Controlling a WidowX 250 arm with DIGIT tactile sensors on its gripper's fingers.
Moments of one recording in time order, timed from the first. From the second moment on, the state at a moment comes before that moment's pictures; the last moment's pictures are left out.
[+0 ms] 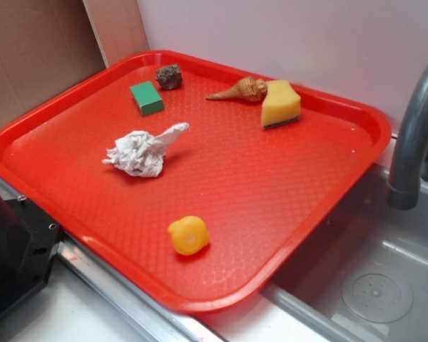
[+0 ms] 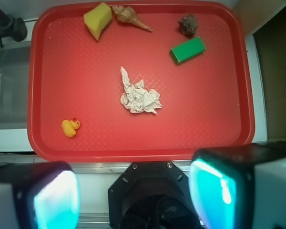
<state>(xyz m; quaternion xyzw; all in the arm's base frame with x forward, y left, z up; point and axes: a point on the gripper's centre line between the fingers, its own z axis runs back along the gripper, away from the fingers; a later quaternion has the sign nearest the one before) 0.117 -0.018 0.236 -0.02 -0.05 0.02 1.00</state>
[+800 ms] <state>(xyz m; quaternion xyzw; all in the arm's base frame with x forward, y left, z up) 0.159 0.028 0.138 0.02 -0.08 -0.05 1.00</state>
